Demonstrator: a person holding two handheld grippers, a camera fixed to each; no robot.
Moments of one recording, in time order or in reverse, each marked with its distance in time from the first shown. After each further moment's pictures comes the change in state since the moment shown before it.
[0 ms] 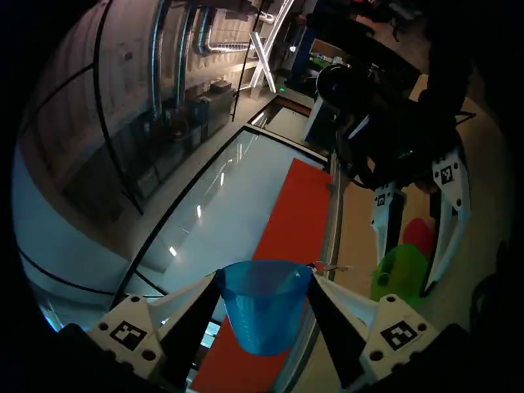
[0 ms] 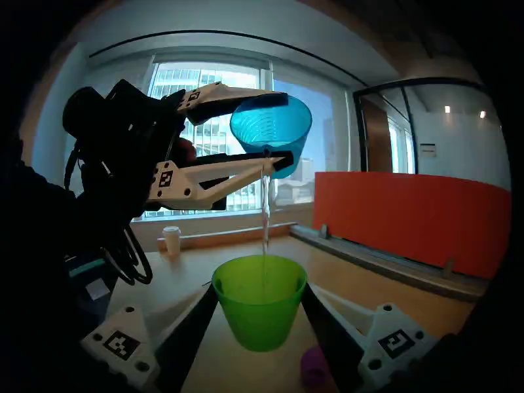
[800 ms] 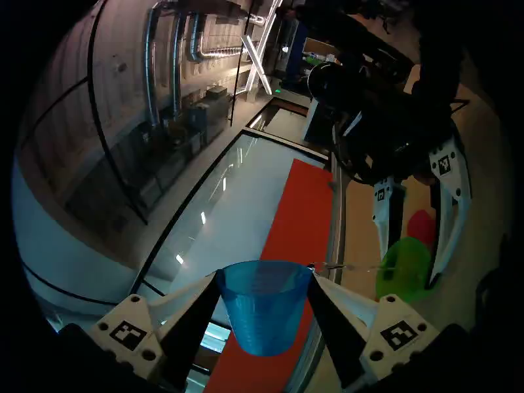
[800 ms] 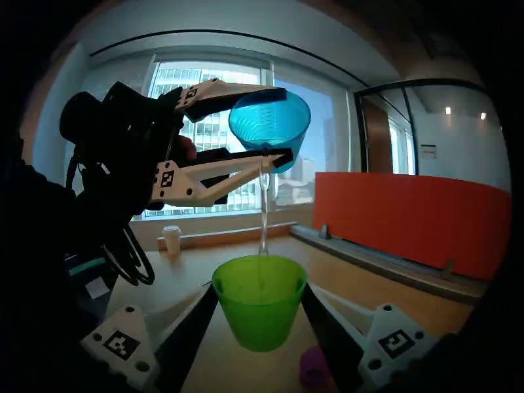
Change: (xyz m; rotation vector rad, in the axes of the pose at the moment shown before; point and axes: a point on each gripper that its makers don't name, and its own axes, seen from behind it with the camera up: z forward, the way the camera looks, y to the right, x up) left arm 0.004 -0.001 -0.003 0.016 0.014 0.065; right arm 0.001 0.002 0.000 0.000 -0.001 -0.007
